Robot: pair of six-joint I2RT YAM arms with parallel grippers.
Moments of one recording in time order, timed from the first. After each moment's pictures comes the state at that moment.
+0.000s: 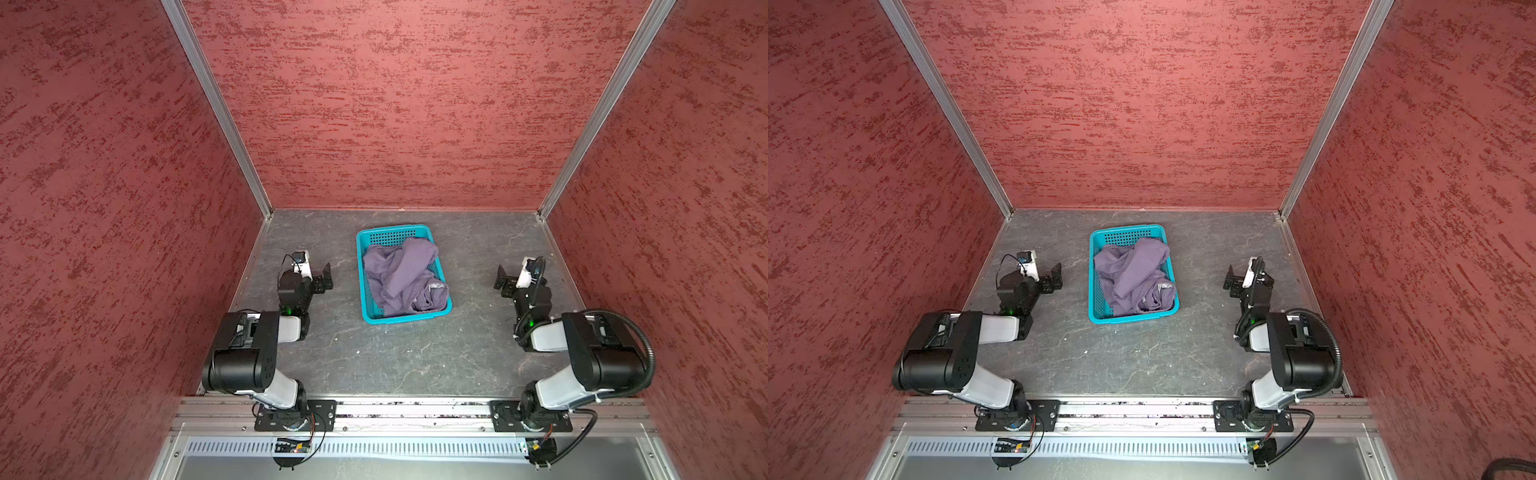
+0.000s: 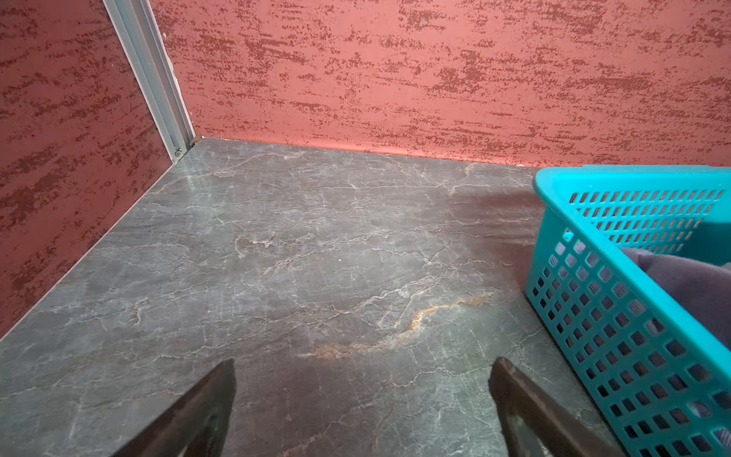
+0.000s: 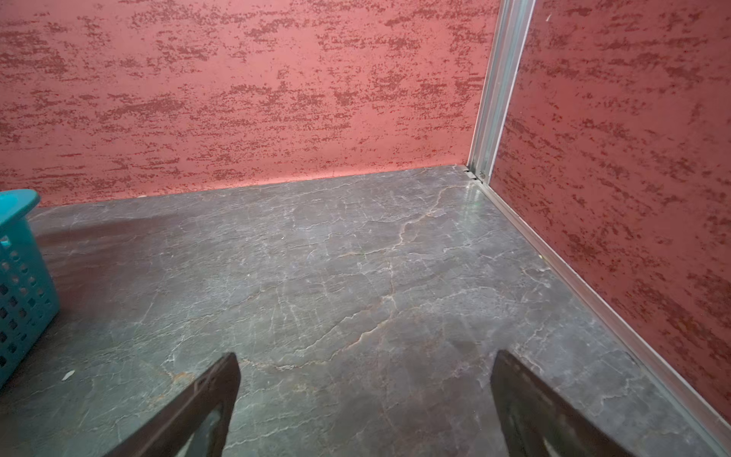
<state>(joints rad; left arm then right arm) 0.04 1.53 0.38 0.89 0.05 -0.08 -0.05 1.55 0.28 1.12 0.08 0.08</state>
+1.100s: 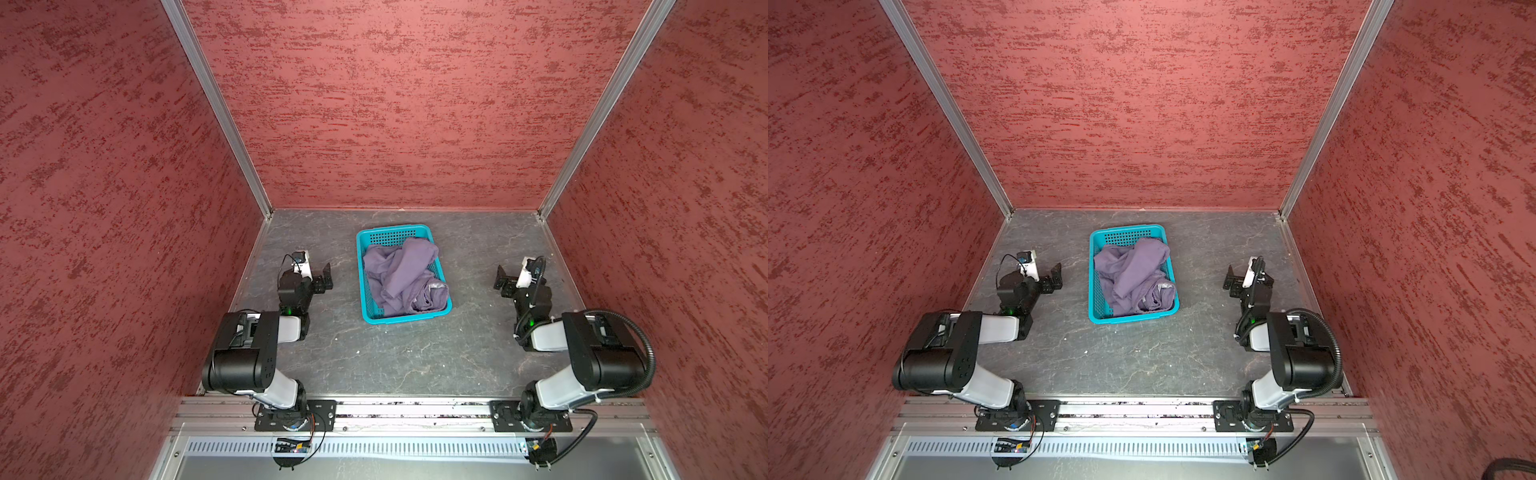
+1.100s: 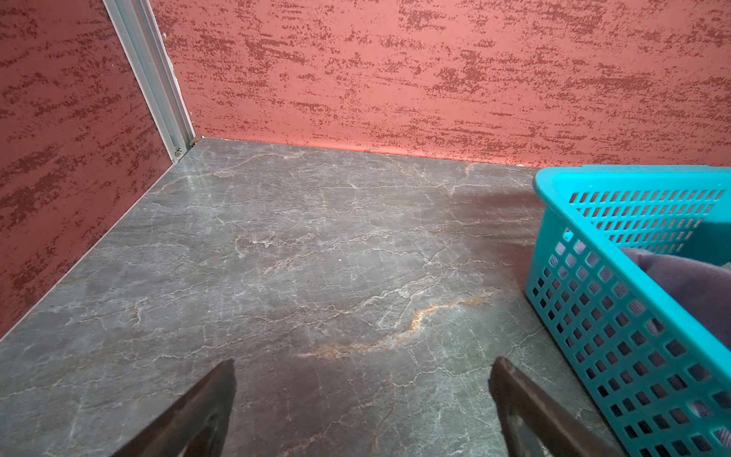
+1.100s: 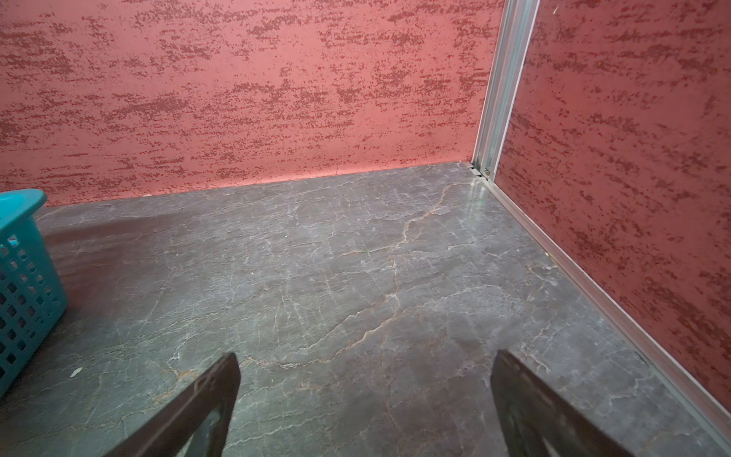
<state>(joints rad) 0.04 1.53 0.38 0.89 0.06 -0.08 -0.05 1.55 0.28 1.11 0.06 0.09</state>
